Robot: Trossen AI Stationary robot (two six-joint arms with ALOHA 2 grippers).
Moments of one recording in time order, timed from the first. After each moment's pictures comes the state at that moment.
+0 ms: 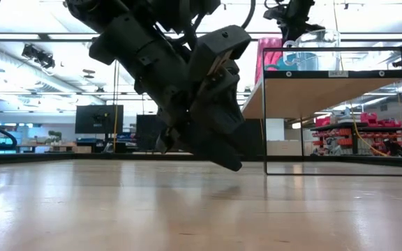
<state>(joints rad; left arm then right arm) -0.29 2.02 1.14 0.13 -0.14 -0.76 -0.86 1.68 2.20 -1.57 0.03 0.47</state>
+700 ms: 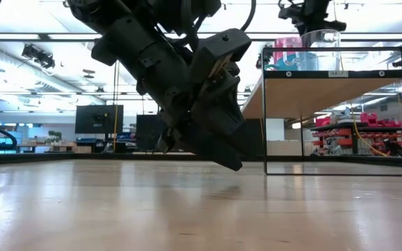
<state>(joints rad) -0.28 2.02 1.14 0.13 -0.14 -0.75 -0.86 1.49 1.94 -1.57 0.07 0.51</state>
